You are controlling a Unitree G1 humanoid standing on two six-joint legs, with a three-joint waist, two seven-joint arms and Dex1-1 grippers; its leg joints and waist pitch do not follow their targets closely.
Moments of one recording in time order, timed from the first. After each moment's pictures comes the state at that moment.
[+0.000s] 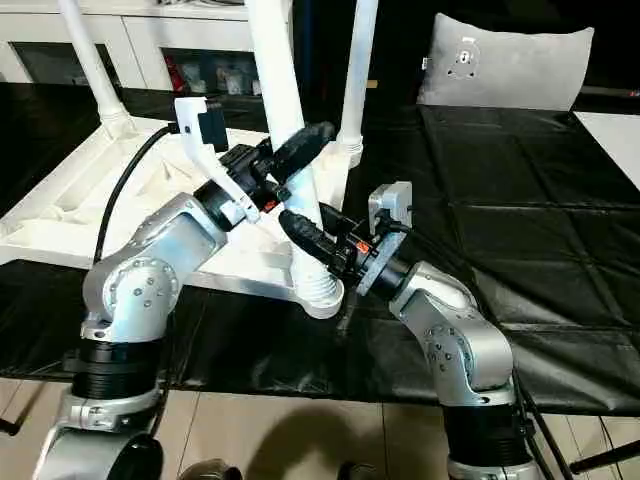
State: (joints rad) left arm -0.60 -0.01 0.03 -0.05 -0.61 0.61 -0.48; right arm -0.32 -0.19 -0.01 -0.10 0.55 0.52 0.76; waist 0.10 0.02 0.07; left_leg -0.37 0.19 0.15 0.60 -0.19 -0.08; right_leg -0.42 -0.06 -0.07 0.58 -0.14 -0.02
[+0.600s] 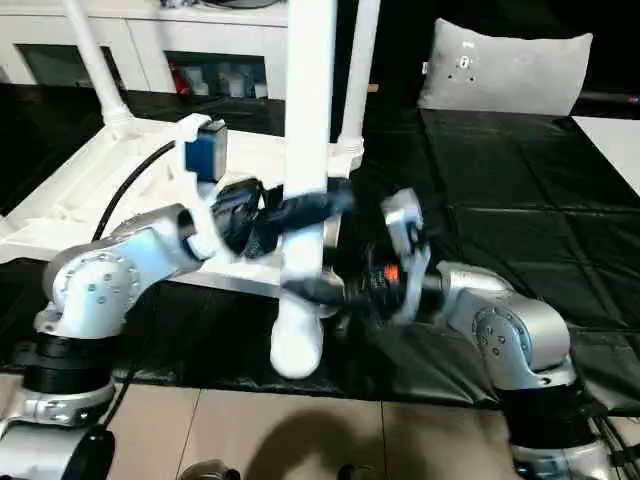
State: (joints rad) left arm -0.62 0.18 -0.02 -0.10 -0.88 0.83 -0.96; right arm -0.37 -0.48 0.08 -0.10 0.75 0.77 1.24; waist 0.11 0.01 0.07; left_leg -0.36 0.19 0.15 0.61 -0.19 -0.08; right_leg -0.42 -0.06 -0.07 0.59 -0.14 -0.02
